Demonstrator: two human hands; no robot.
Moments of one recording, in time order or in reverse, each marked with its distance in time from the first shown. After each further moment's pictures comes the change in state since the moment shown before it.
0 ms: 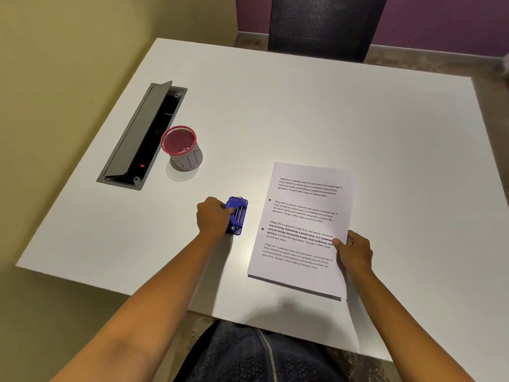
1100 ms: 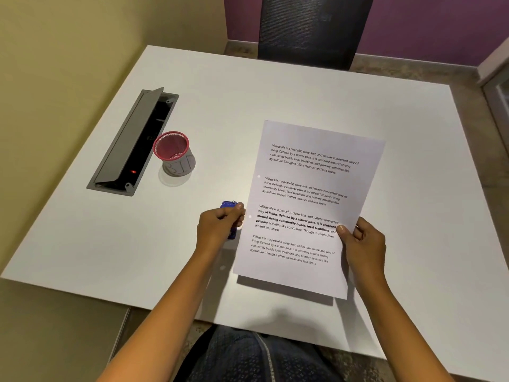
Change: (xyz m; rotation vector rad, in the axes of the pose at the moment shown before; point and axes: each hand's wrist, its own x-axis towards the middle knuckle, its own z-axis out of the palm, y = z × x) left_hand -0.066 0.016 -0.022 -0.701 -0.218 0.018; right_hand -0.057 -0.045 -0.037 0.282 0.003 -0.265
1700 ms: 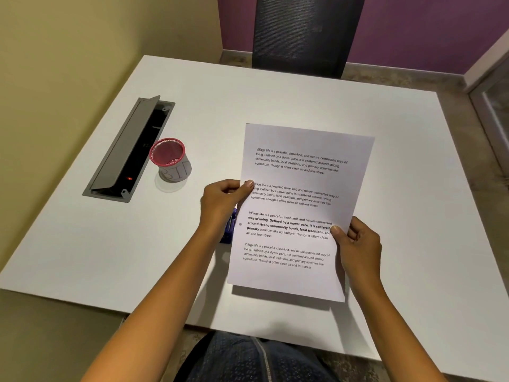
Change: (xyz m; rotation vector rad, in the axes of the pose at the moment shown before) left_hand 0.010 0.050 0.016 0.035 -0.053 0.185; right_hand -0.009 -0.014 -0.001 0.030 -0.022 -0.075
